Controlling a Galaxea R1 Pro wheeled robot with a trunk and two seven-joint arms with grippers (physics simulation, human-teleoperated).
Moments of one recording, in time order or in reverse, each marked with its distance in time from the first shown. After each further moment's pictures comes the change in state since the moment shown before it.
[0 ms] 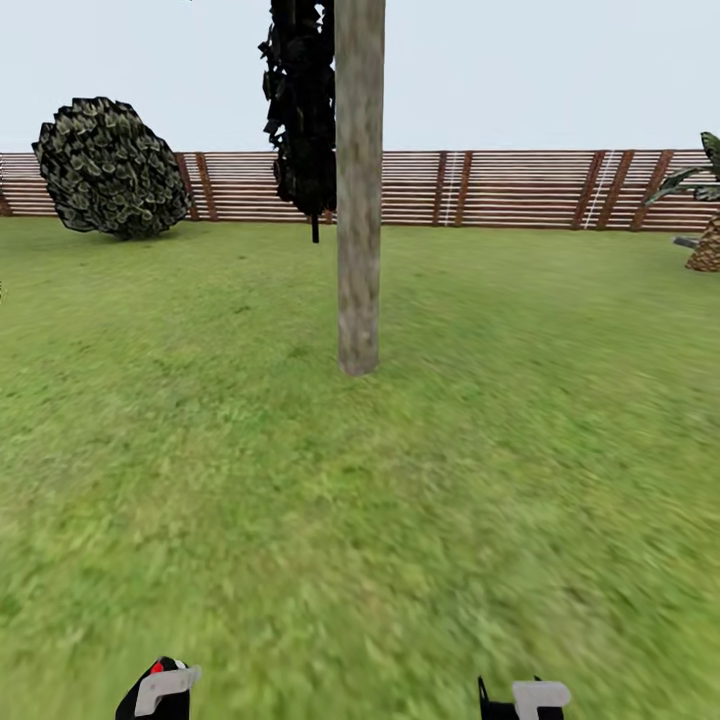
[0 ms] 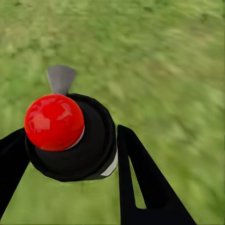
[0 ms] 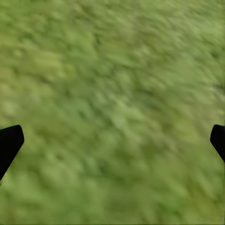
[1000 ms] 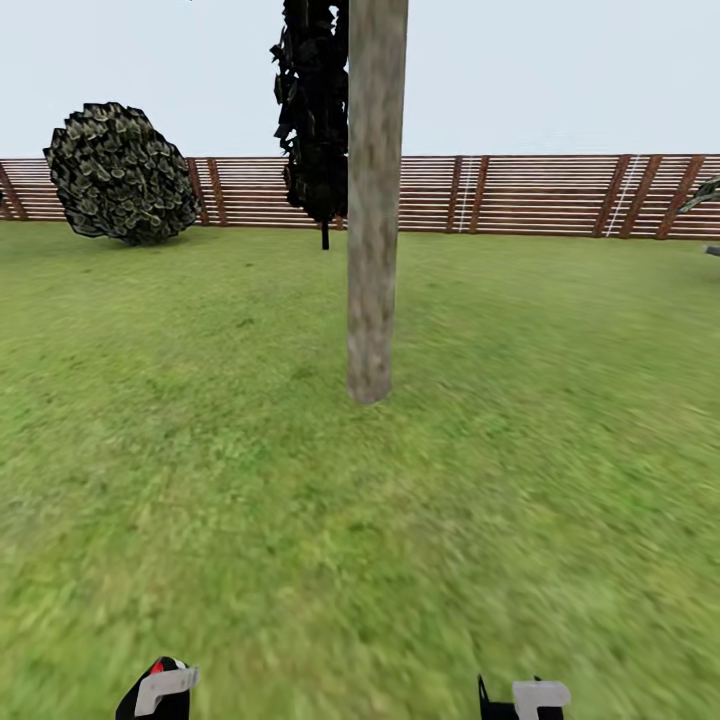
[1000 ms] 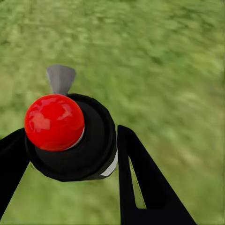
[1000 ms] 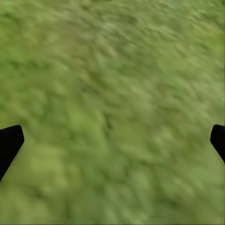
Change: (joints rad) left arm 0.000 0.000 0.000 0.000 0.000 0.000 0.000; right arm 0.000 0.000 0.000 0.000 0.000 0.000 0.000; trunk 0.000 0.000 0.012
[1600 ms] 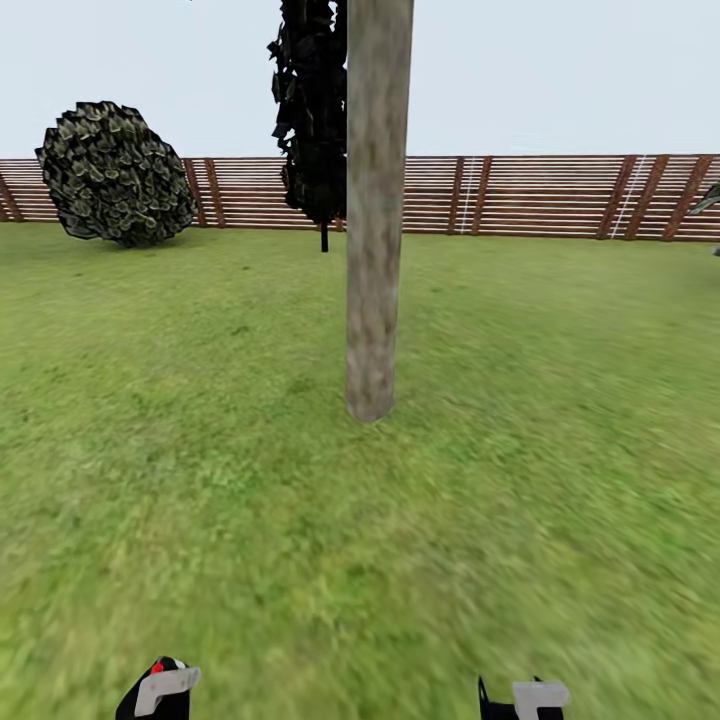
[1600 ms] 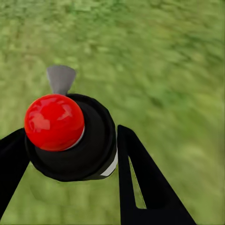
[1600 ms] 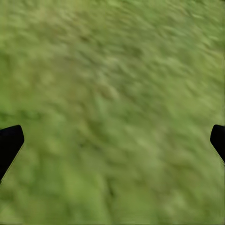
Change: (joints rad) left arm 0.000 0.000 0.000 0.000 0.000 0.000 0.000; right arm 0.000 0.000 0.000 0.002 0.001 0.000 0.001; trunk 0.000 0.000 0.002
